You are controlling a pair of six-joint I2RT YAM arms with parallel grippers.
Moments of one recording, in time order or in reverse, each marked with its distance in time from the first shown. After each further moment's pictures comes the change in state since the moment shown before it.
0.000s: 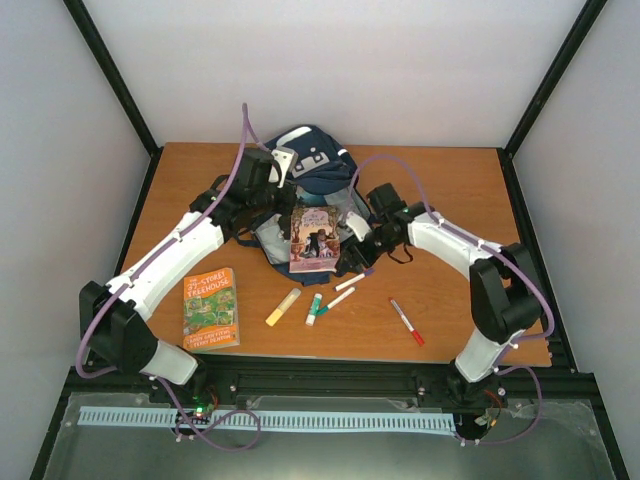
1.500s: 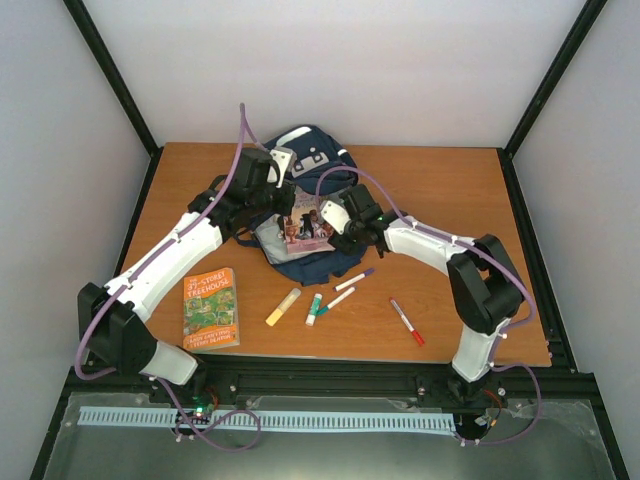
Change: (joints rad) left arm 0.005 -0.008 -0.002 -0.007 0.003 -0.007; right arm 0.158 0.101 0.016 0.355 0.583 -0.216
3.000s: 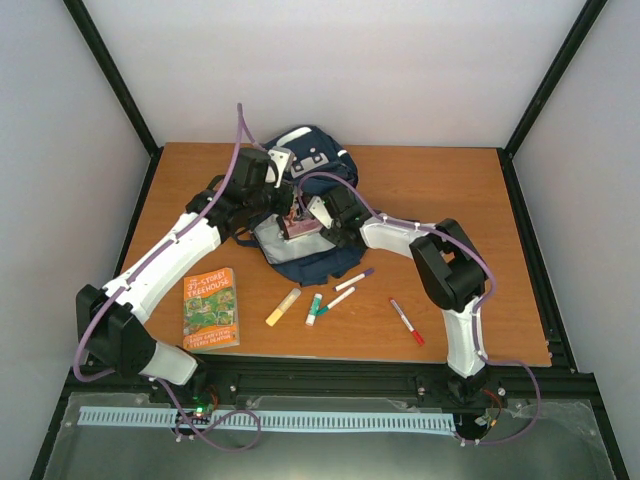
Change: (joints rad) left arm 0.005 -0.009 0.000 -0.012 0.000 -0.003; right arm 0.029 0.240 0.137 0.147 0.254 -0.030
